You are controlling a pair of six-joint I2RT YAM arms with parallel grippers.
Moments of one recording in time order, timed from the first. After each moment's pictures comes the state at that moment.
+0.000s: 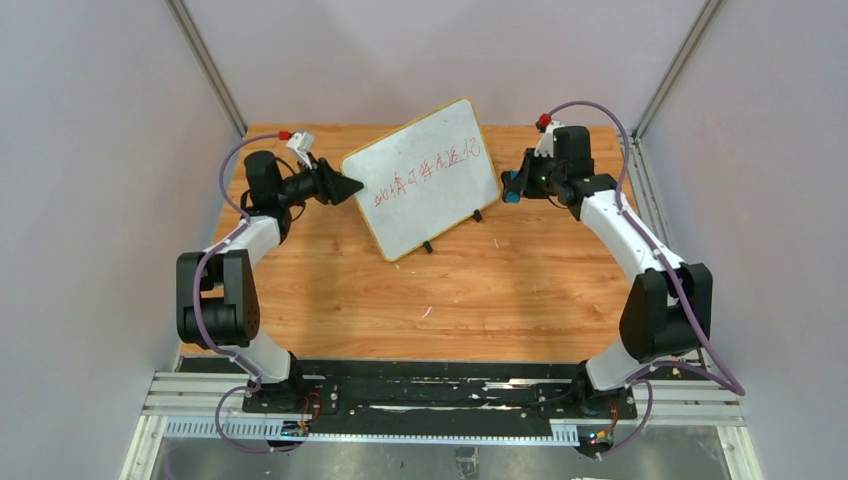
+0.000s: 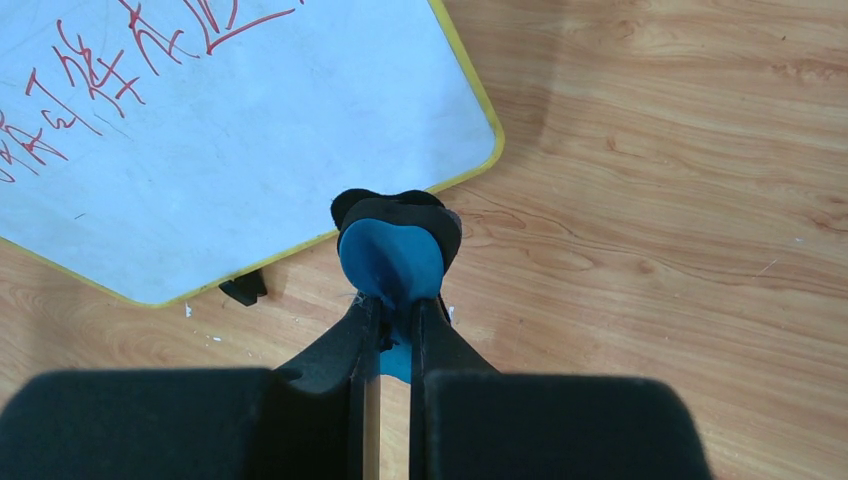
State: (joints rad) left arm 0.08 1.60 0.93 0.47 0.94 -0.32; right arm 0.20 1.55 1.27 -0.35 -0.25 0.23
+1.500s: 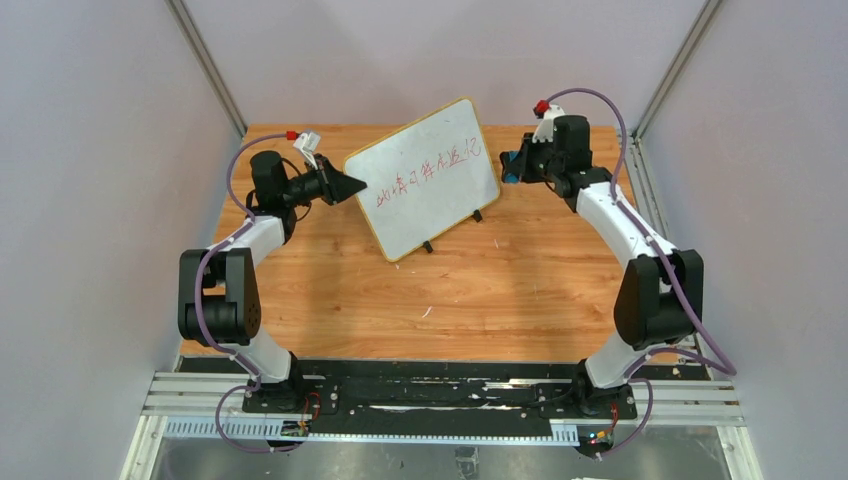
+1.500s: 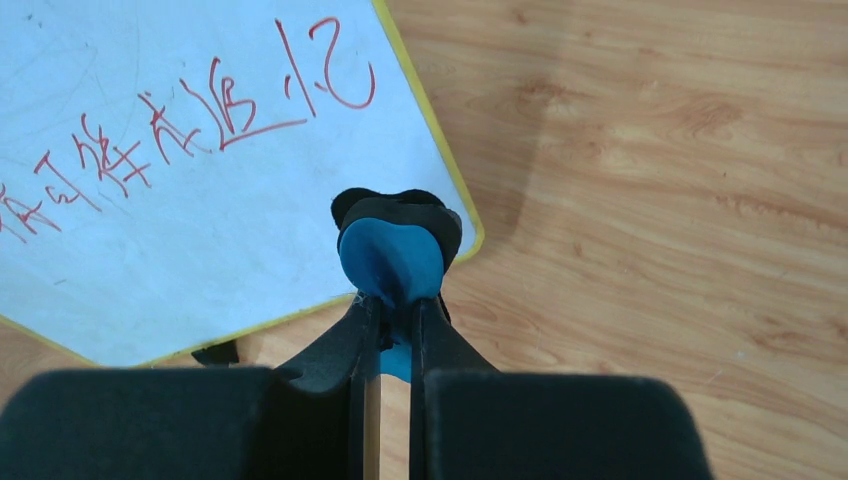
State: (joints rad) left arm 0.04 1.61 0.92 0.51 0.96 -0.36; right arm 0.19 1.63 1.32 -0.23 -0.25 0.16
